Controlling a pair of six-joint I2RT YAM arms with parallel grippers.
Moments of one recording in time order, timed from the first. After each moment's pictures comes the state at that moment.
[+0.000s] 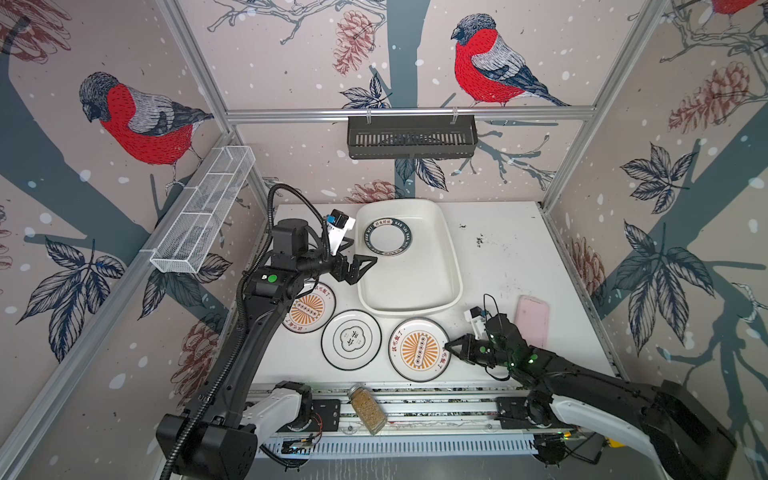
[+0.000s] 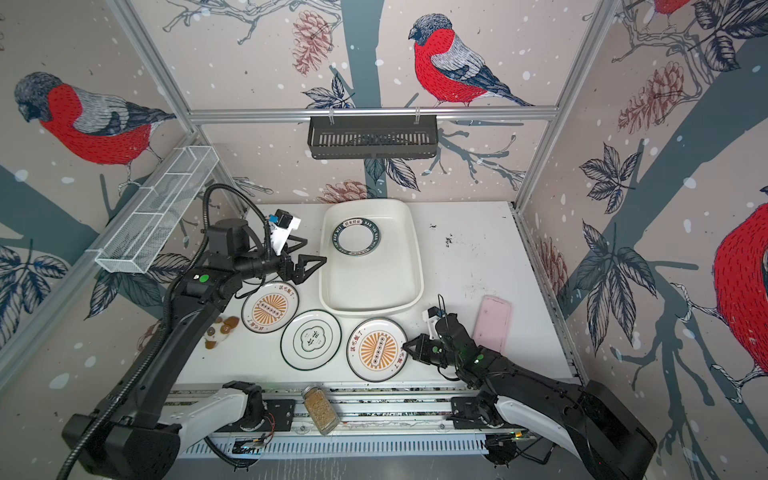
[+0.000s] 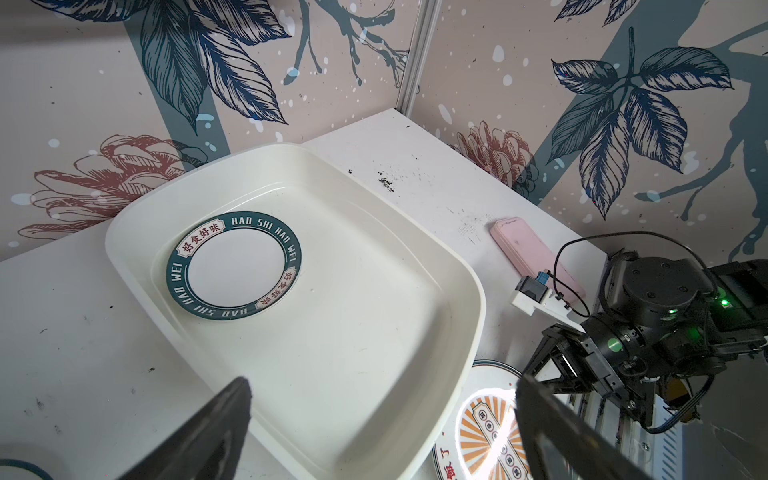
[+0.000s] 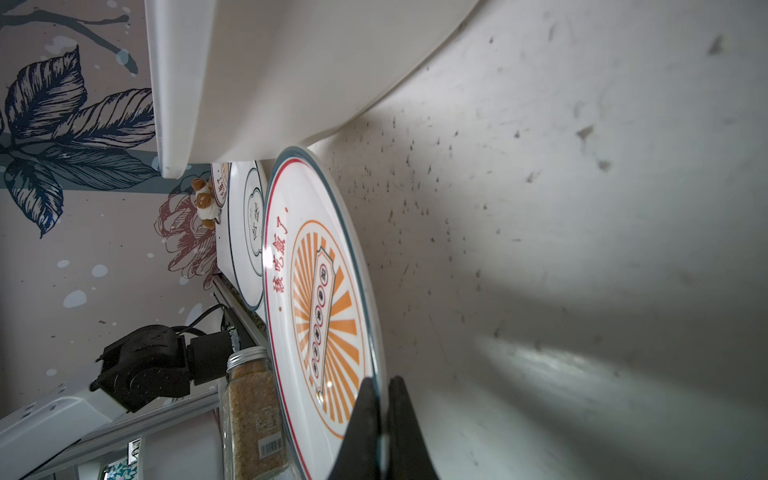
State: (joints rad) left arm -0.19 1.10 1.14 -0.54 0.70 0.14; right arm 0.74 0.92 0.12 0.14 -0.39 1.00
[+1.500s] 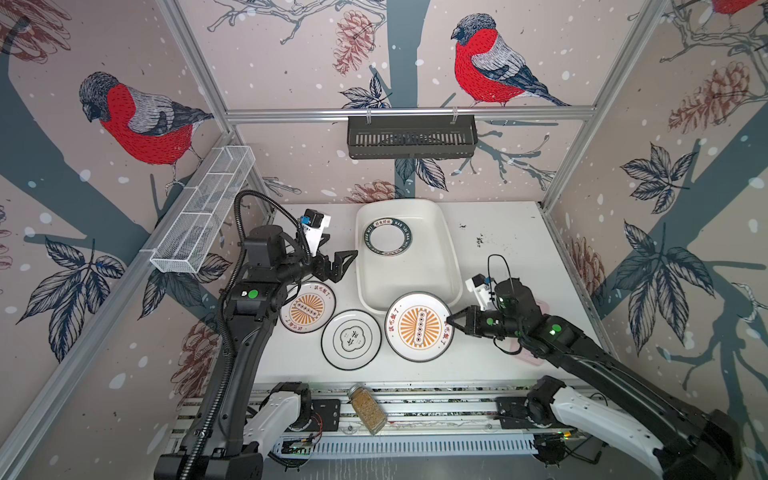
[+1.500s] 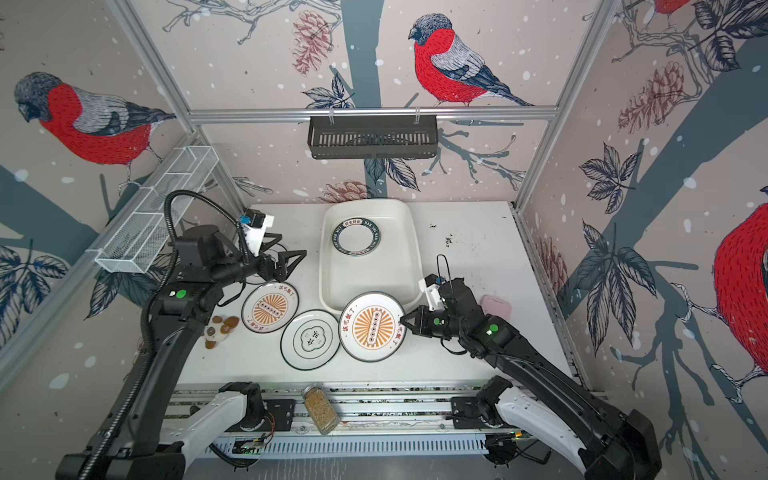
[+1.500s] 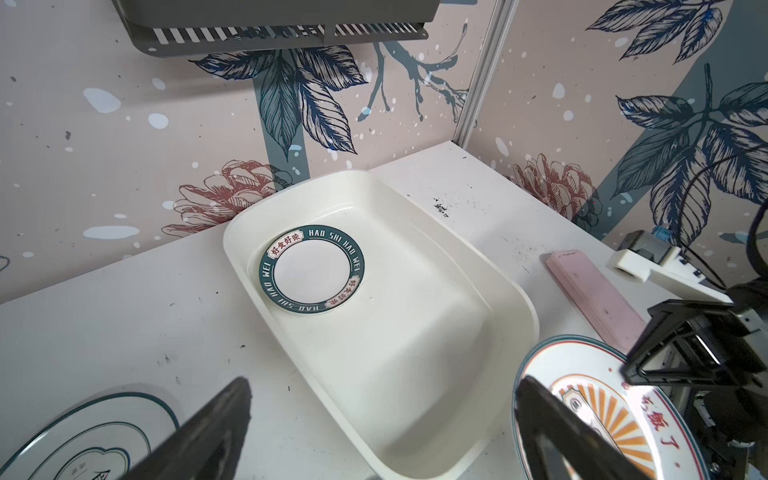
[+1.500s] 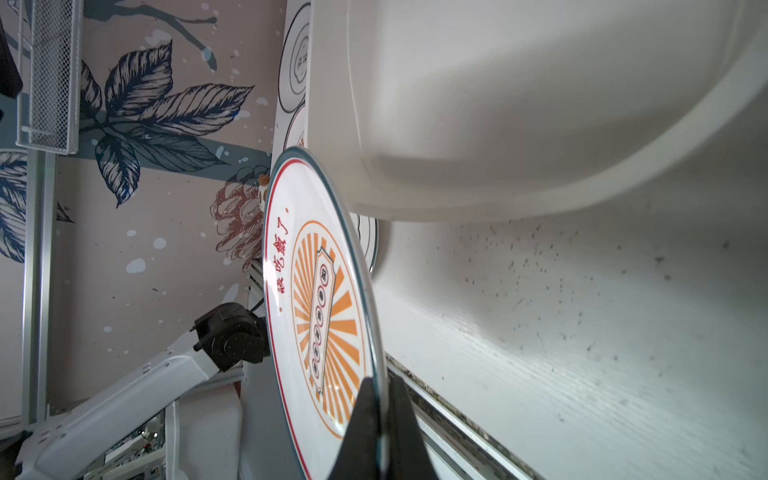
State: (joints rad) left arm -0.05 0.98 1.11 -0.53 0.65 0.13; right arm 0.64 0.89 0.65 -0.41 -0.46 0.81
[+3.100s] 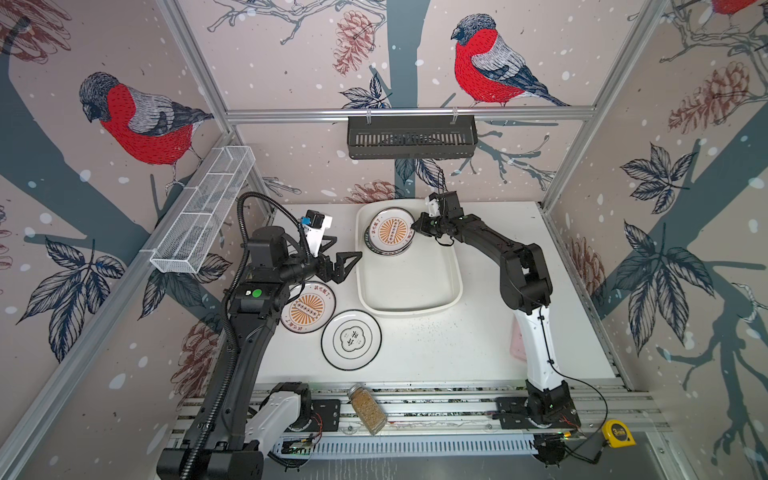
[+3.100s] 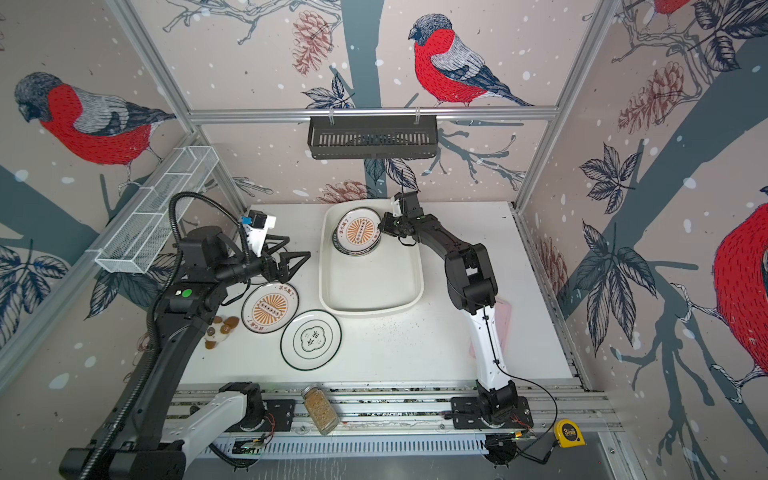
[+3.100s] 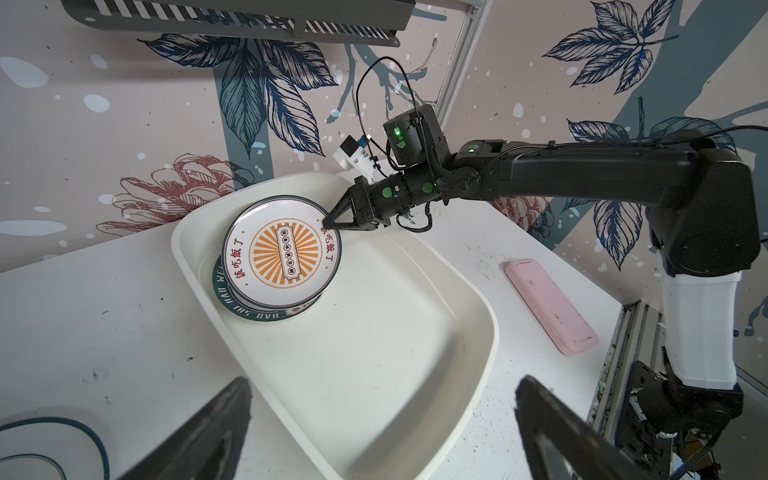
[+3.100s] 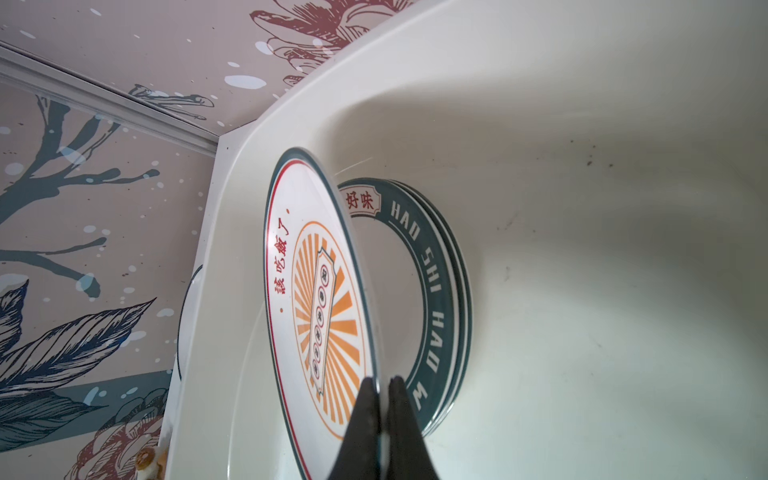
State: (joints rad) left arm -0.05 1.00 1.07 -0.47 0.76 0.05; right arm 0.42 2.34 1.93 -0.27 -0.45 0.58
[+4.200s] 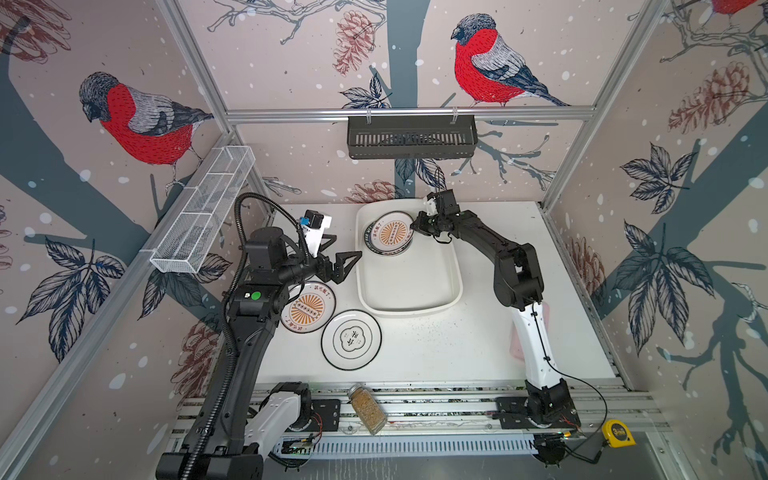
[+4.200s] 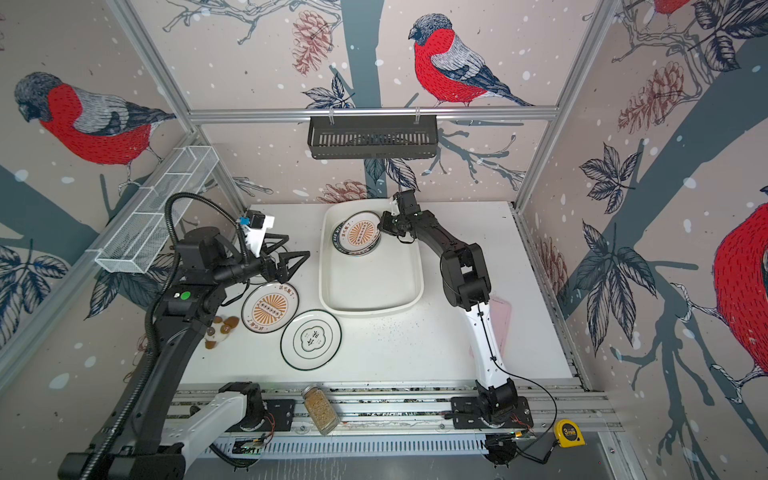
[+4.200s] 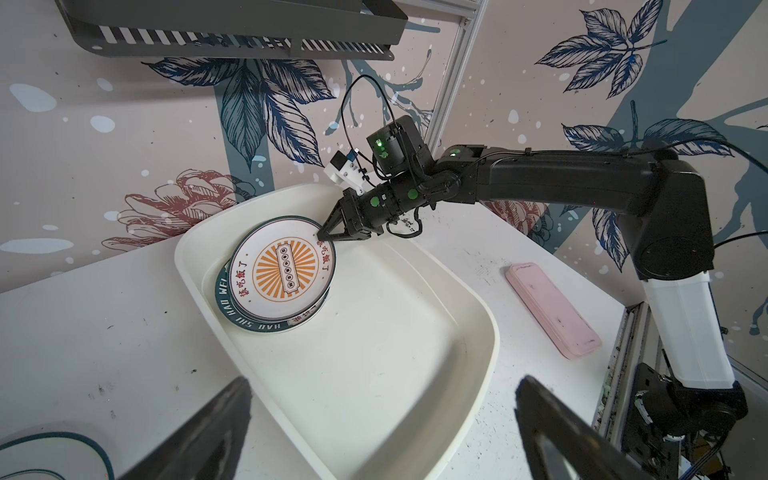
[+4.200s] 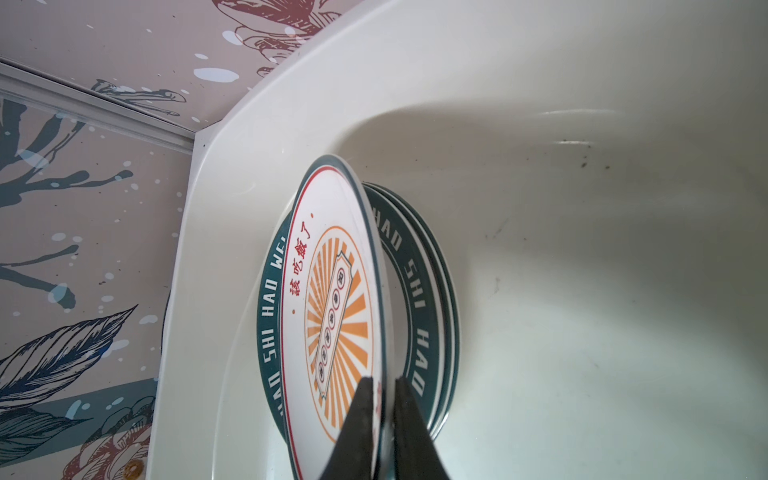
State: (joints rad) left arm -0.05 0.98 1.06 -0.44 0.76 0.05; right arm 0.42 2.43 2.08 -0.39 -0.44 0.57
